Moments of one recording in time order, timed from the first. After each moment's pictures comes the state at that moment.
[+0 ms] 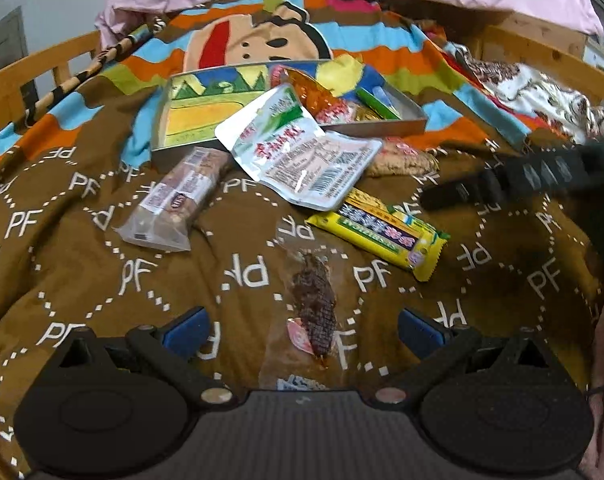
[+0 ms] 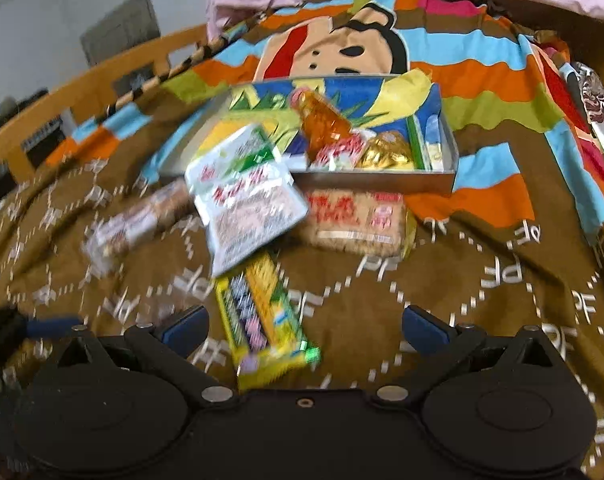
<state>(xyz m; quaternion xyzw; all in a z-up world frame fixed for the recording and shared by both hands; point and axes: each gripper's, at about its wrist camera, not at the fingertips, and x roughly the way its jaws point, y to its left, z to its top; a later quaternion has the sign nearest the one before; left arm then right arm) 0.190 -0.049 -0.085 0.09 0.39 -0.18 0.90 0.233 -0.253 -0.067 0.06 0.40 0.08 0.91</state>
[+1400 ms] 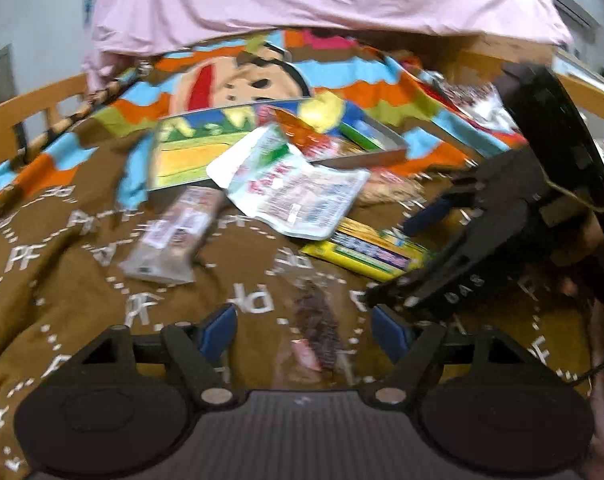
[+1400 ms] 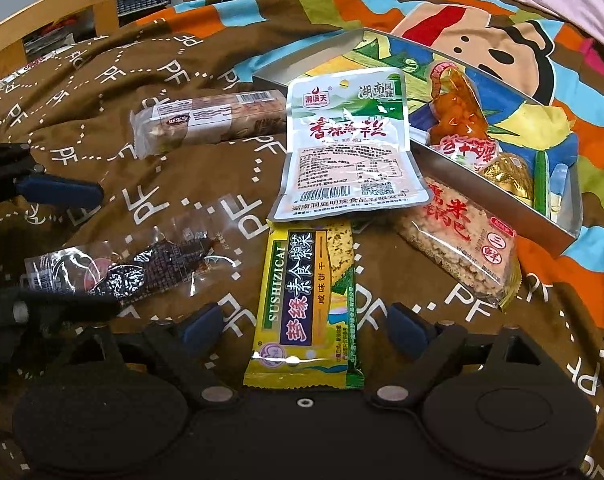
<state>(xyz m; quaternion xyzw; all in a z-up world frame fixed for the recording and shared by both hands) 0.183 -0.041 -0.085 0.10 0.33 -0.22 0.91 0.259 -0.203 -0.104 -0.13 0.42 0.23 0.87</state>
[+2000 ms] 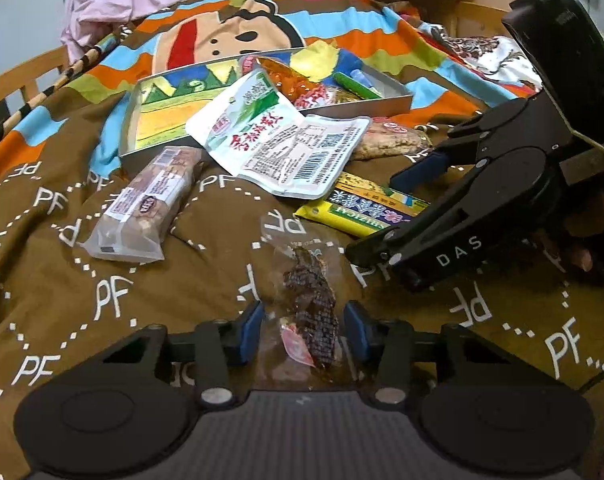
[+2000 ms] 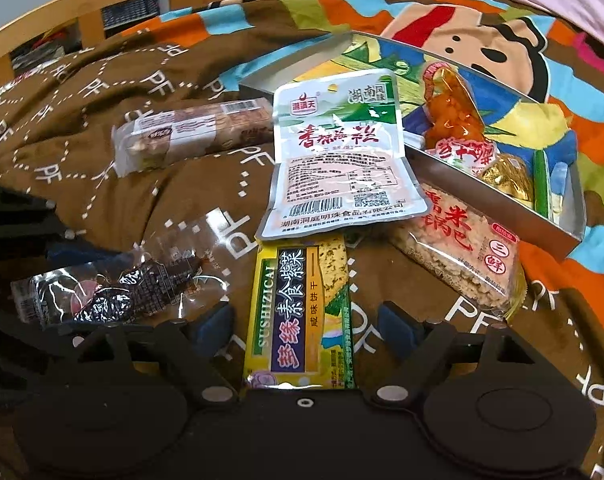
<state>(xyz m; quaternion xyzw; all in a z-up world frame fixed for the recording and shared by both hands) 0.202 -0.055 -0.105 0.12 0.38 -0.21 0.89 0.272 -0.199 -0.111 -0.11 0.42 0.22 0.87</state>
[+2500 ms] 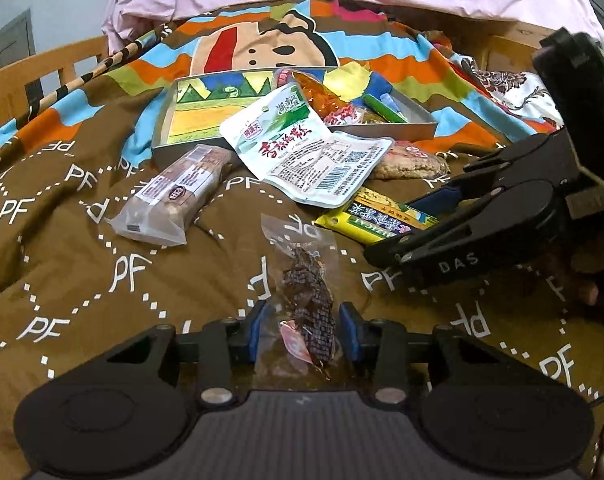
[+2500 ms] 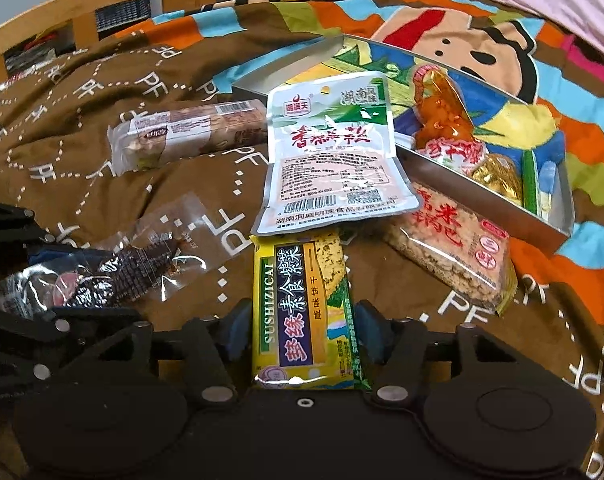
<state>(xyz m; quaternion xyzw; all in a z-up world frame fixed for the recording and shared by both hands) 0.190 -0.045 -0.103 0.07 0.36 -0.17 0.91 0.264 -0.198 -0.111 -0.13 0.41 0.20 0.88</state>
